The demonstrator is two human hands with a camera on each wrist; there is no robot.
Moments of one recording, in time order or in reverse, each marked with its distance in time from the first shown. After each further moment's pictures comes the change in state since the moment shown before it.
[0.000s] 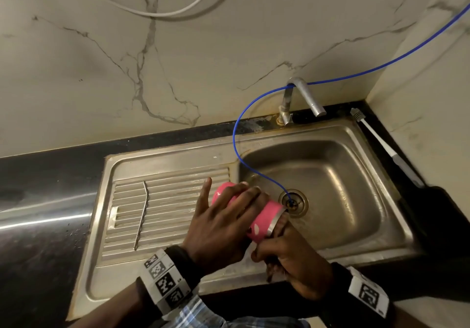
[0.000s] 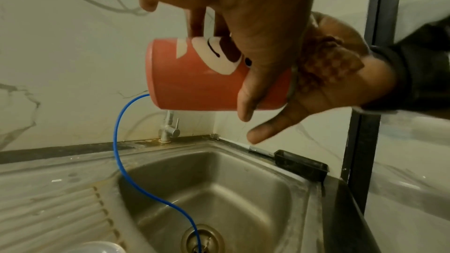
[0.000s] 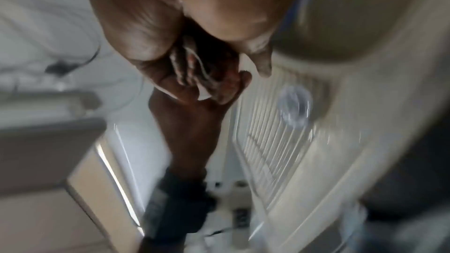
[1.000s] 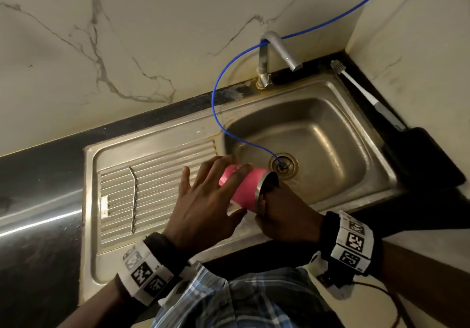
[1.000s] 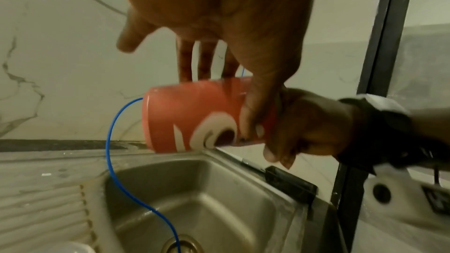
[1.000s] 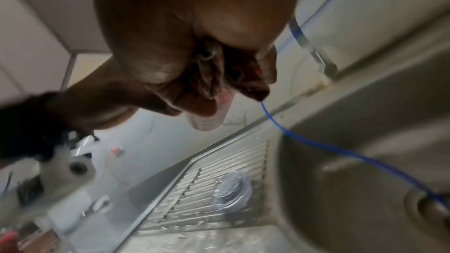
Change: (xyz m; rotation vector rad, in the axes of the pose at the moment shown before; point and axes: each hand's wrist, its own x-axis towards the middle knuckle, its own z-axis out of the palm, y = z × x) left_hand -0.006 0.008 -0.013 -0.147 -0.212 -0.151; right_hand 0.015 0.028 -0.028 -1.035 0.002 -0.548
